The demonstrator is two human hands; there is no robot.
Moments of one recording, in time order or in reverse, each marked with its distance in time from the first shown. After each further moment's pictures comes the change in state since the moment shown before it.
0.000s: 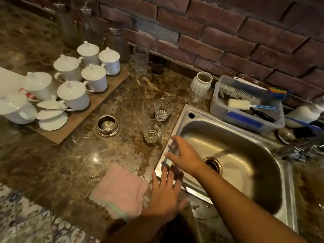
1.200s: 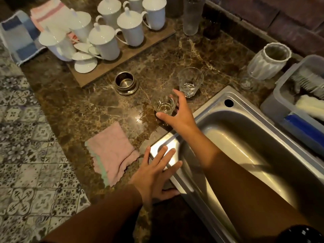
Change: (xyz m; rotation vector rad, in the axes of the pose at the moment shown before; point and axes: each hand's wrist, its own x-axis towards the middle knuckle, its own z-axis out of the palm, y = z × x) left_hand 0.007 0.017 0.023 0.086 0.014 -0.150; right_hand 0.108 0.040 0.025 0.568 -0.287 -0.222
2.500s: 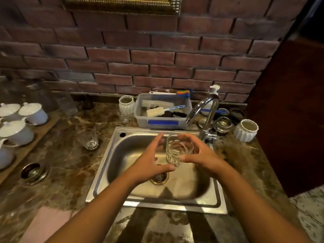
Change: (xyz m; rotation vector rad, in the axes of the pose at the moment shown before) left_hand 0.059 0.167 -0.183 -1.000 -0.265 0.364; right_hand -0.368 -0.062 -0.153 0.250 0.552 -0.009
